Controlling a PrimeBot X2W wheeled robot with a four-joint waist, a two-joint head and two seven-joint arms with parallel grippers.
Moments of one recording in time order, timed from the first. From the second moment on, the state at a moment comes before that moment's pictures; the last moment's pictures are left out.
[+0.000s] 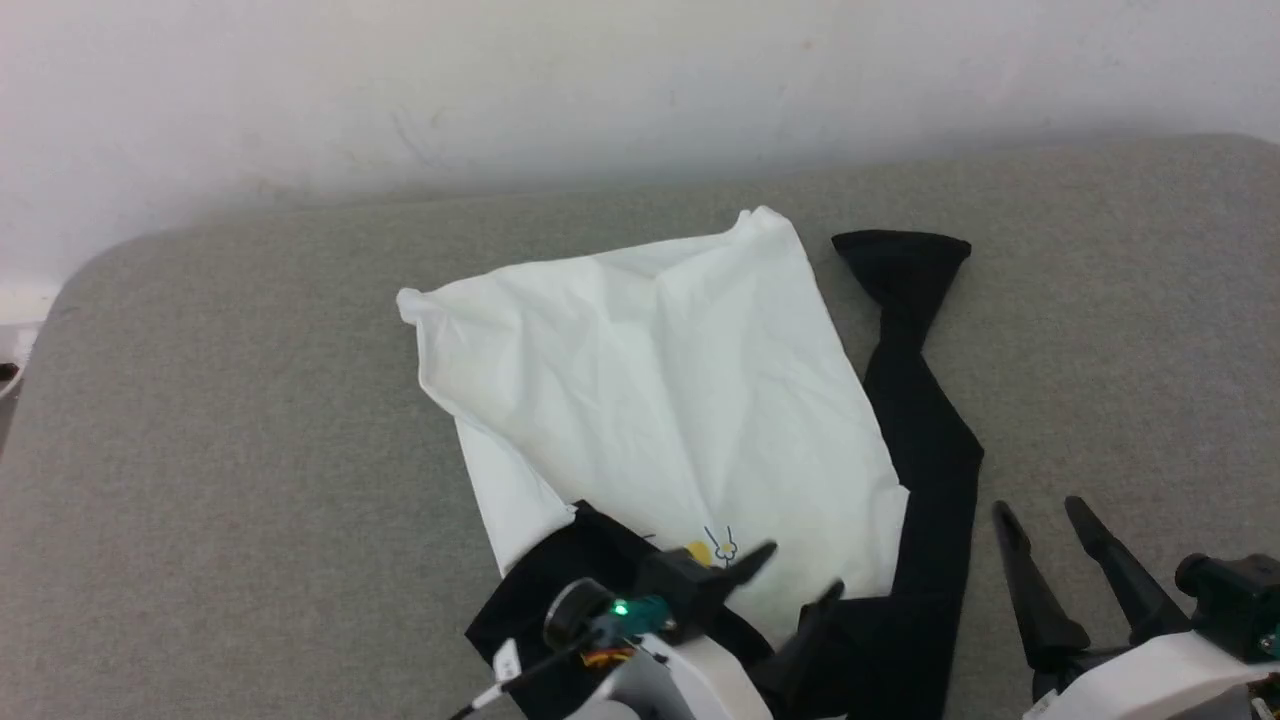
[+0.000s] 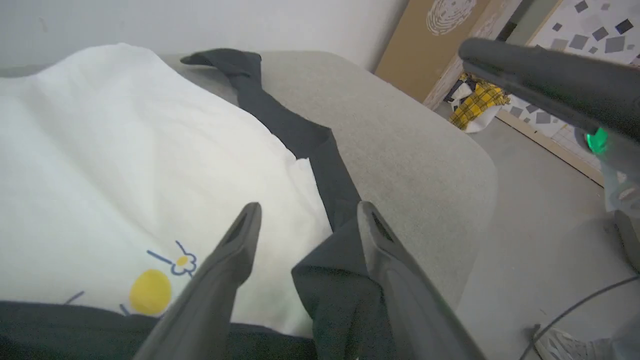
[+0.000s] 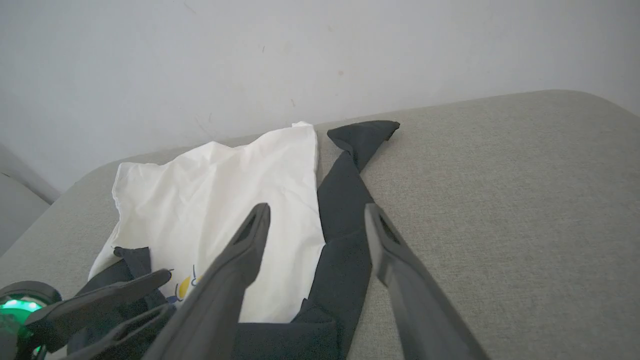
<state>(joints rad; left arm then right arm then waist) -0.32 0.13 -0.94 0.32 -0.60 0.05 -0.08 0.22 -0.05 -0.04 -0.29 0.30 0.13 0.17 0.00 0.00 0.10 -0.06</state>
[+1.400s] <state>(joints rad) 0.01 0.34 -0.21 -0.11 -0.50 0.21 -0.26 -0.39 -0.23 -0.29 0.32 0.44 0.13 0.36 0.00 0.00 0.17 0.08</state>
